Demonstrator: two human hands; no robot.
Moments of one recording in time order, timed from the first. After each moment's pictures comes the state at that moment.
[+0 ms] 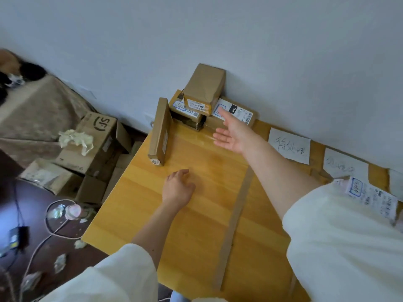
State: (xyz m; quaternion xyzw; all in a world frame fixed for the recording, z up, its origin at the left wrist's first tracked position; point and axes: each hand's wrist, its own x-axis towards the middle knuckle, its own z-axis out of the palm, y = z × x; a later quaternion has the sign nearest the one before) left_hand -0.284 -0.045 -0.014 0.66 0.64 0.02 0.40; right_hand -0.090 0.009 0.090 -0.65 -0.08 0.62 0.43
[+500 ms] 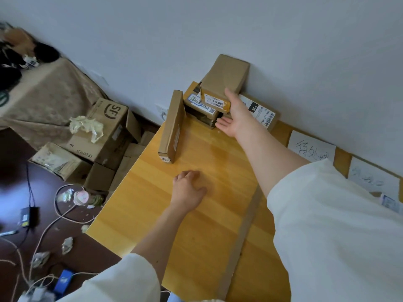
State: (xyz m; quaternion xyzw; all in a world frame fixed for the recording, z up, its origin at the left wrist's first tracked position) left_hand -0.287 -0.042 -0.023 0.65 0.64 0.02 0.41; right_hand -0.111 0.079 0.068 -0.61 0.00 0.62 0.48
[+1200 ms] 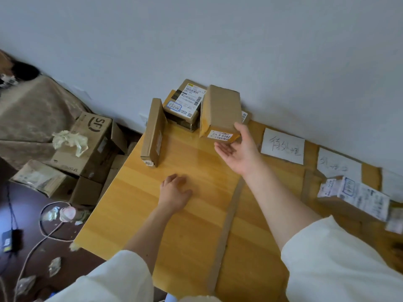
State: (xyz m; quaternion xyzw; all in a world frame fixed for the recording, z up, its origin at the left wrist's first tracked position) left_hand -0.281 -0.055 -0.012 0.65 0.63 -0.02 0.43; right_hand -0.079 -0.043 0.074 -0.49 0.11 0.62 0.60
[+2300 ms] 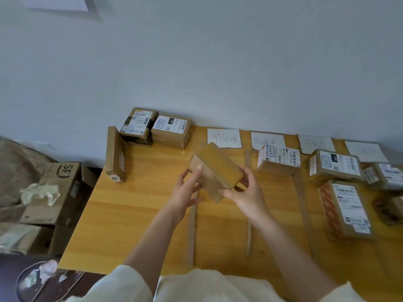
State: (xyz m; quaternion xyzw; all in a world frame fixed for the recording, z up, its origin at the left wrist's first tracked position) left_hand -0.204 -0.178 0.115 0.45 0.46 0.12 0.76; right_hand -0.068 -0.297 0.105 -0.77 -0.21 0.32 0.51
